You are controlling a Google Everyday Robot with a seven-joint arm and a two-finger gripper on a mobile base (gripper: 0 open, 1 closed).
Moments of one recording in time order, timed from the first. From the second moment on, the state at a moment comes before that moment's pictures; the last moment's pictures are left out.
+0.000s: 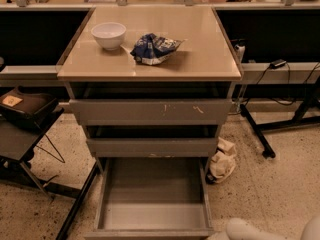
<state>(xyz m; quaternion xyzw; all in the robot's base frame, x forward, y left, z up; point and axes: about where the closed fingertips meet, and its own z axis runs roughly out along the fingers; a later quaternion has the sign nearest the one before) 0.326 -0.164 0.141 -0.46 0.83 0.30 0.09</state>
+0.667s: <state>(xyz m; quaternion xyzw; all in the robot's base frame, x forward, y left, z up) 0.399 -0.151 0.147 -0.47 0.83 0.29 0.10</state>
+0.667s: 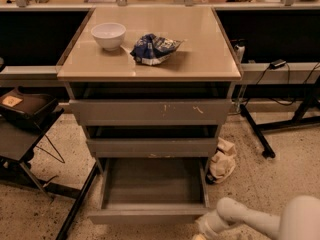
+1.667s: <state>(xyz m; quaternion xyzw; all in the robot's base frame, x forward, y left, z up) 0.467 -0.129 0.160 -0.49 0.82 0.27 0.12</state>
